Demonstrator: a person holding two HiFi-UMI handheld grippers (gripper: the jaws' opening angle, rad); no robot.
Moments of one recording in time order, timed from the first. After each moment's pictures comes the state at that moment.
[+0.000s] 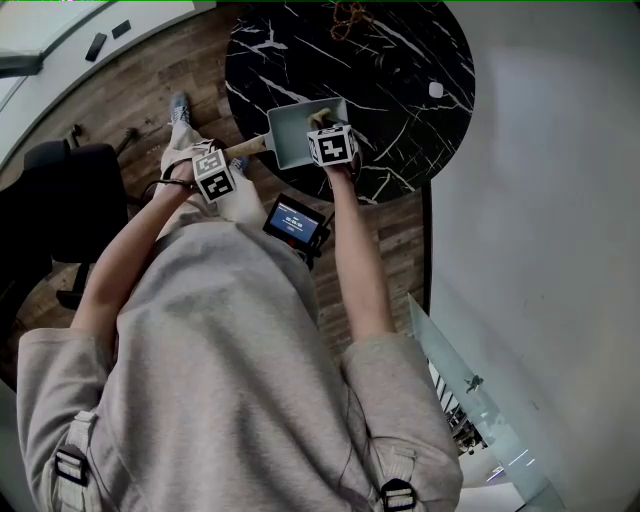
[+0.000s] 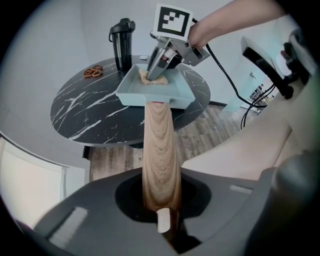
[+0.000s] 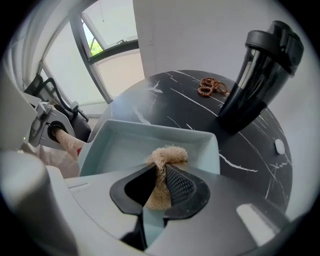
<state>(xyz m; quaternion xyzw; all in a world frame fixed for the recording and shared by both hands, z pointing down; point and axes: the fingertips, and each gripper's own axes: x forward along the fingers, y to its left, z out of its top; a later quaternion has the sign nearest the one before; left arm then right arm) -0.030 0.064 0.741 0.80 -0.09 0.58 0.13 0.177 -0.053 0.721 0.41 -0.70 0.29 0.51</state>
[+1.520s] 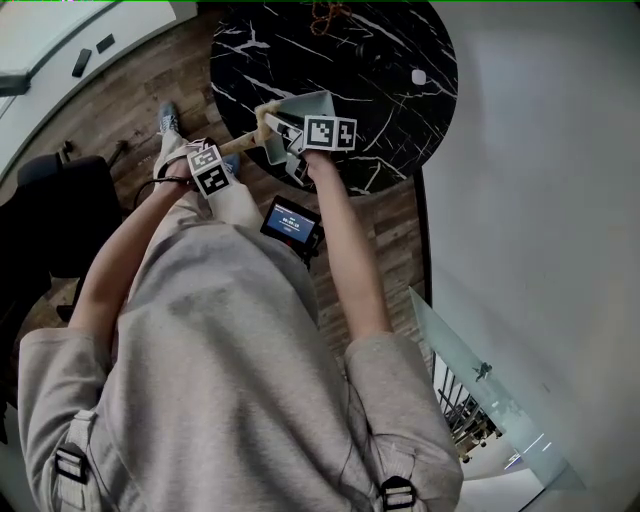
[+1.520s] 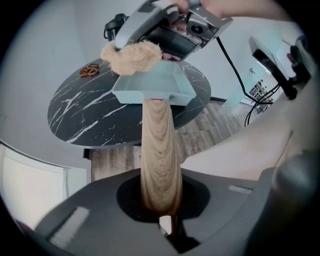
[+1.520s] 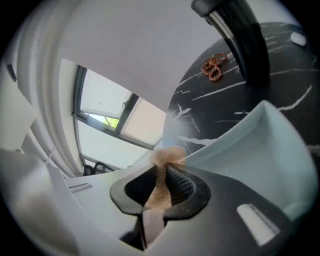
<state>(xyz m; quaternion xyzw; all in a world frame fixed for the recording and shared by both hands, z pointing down) -0.028 0.061 0.747 0.79 -0.08 0.60 0.12 0.074 -0.048 0.651 0.31 -0.72 0.60 0.14</state>
